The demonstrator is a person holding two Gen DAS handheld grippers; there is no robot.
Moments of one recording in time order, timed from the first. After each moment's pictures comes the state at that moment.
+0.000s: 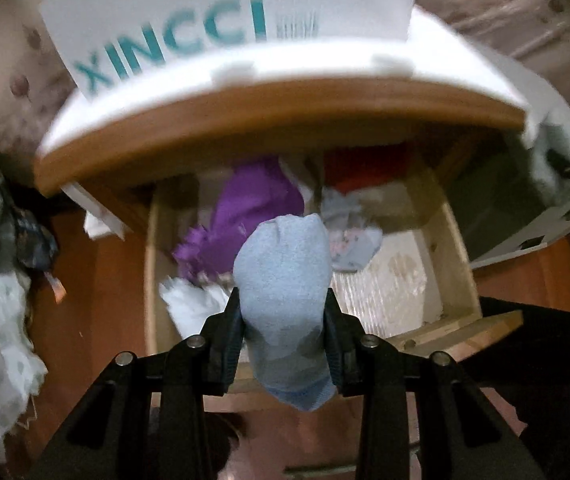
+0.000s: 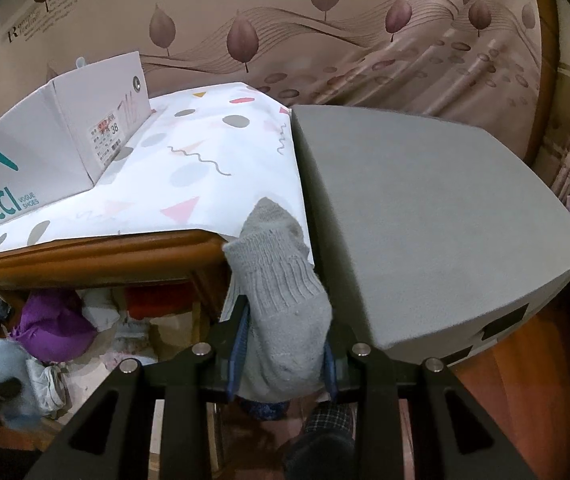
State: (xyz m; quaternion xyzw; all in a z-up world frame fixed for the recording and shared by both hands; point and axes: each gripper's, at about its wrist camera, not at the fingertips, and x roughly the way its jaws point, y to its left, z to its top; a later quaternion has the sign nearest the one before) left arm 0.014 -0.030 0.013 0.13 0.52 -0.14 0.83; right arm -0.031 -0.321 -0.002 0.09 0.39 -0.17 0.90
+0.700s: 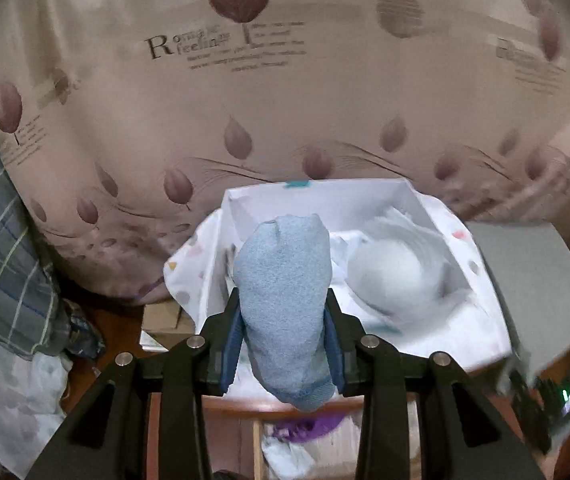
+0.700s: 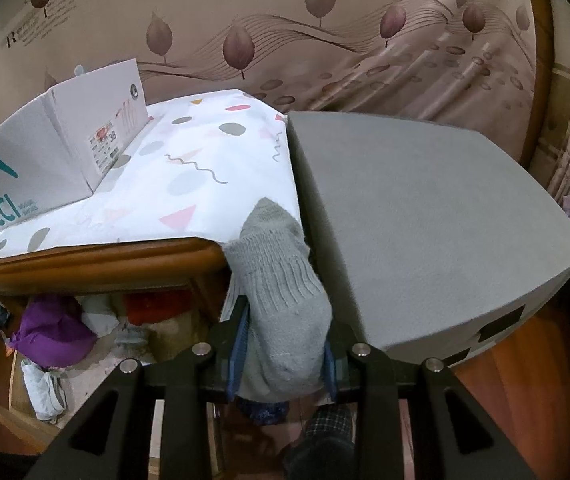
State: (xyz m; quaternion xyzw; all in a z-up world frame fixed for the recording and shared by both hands) left arm 0.155 0.014 0.247 0.08 0.38 -0.10 0.92; right arm -0.032 -0.323 0.001 0.10 0.38 -0.18 0.90
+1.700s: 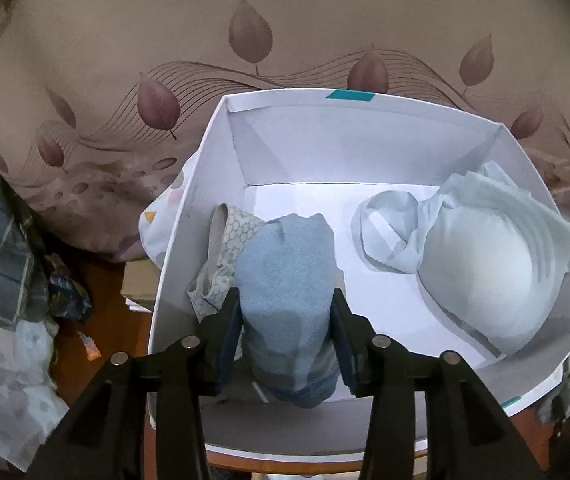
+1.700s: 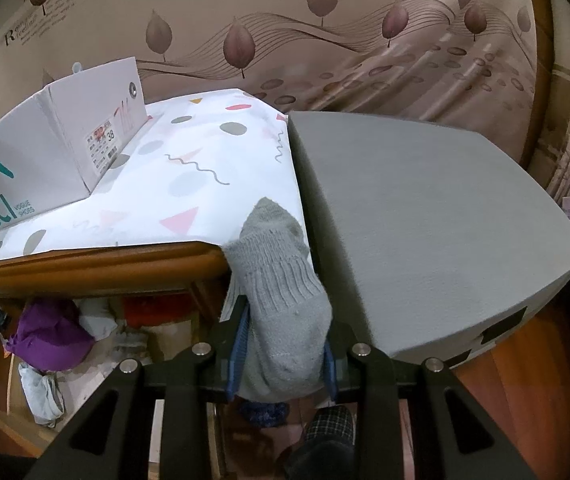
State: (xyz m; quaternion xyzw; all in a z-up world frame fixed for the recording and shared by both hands) left arm 0.256 0.014 0.129 0.07 0.48 -0.07 0.87; right arm -0.025 -0.320 -0.003 0.10 0.38 -0.18 0.90
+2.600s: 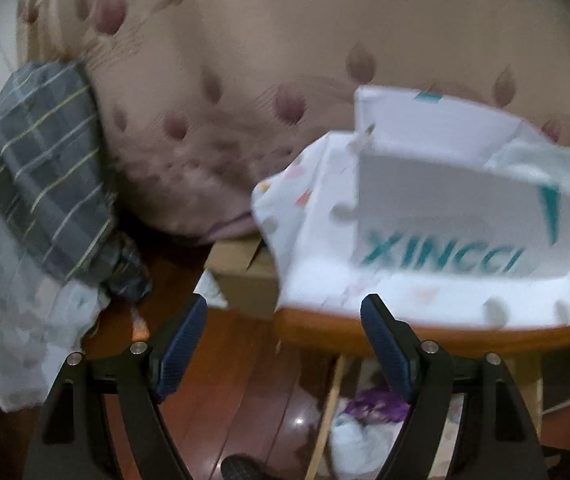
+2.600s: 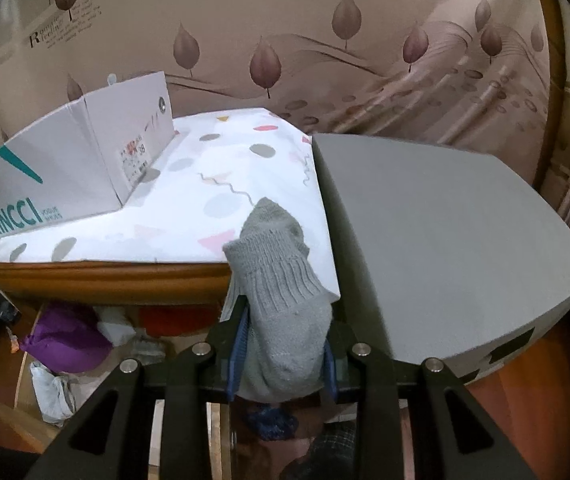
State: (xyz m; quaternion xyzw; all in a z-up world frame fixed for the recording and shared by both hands) left arm 0.096 0.112 0.094 0.05 0.36 0.05 0.93; right arm -0.027 -0.308 0.014 0.08 0.35 -0.15 0.92
